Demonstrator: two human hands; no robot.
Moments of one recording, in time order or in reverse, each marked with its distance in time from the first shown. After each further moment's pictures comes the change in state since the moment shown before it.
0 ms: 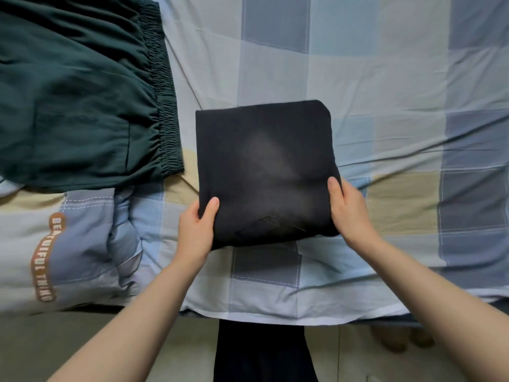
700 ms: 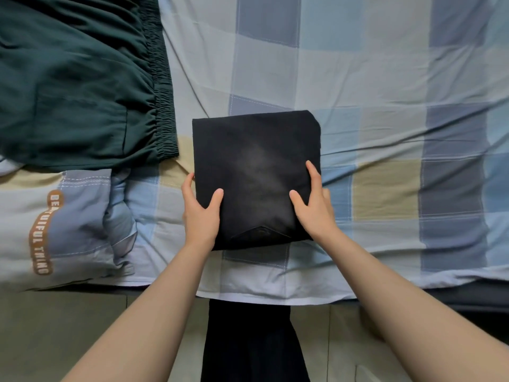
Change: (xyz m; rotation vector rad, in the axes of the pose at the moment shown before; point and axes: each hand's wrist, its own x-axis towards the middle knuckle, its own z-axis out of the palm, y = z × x) left_hand -0.026 -0.006 0.019 -0.008 0.090 -0.073; right_hand -0.041 0.003 0.021 -0.063 -0.129 0.088
